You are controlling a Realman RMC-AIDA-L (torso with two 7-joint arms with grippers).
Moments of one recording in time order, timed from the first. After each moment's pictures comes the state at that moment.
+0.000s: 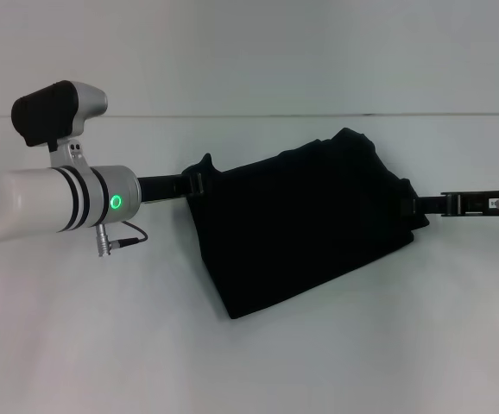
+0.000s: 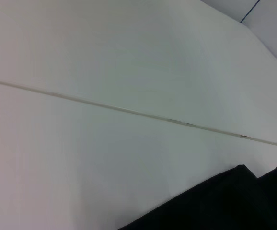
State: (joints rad) left arm -0.82 -2.12 0.86 0.39 2.02 0.70 -2.14; right arm 0.70 1.98 -0.76 -0.55 -2.22 -1.09 2.11
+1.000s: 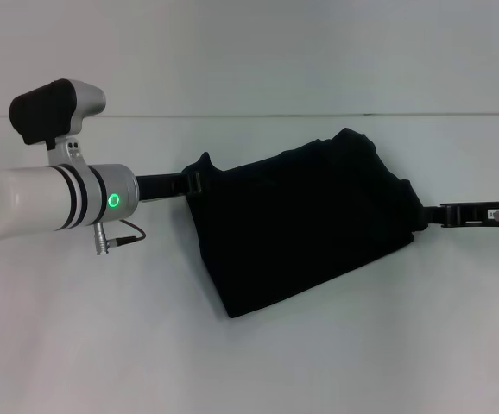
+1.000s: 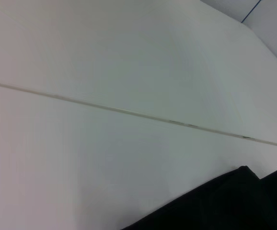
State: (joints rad) left arm -0.83 -2.11 0.86 0.39 2.02 0.70 -2.14; right arm 0.70 1.98 -0.75 -0.50 -2.22 -1.06 2.05
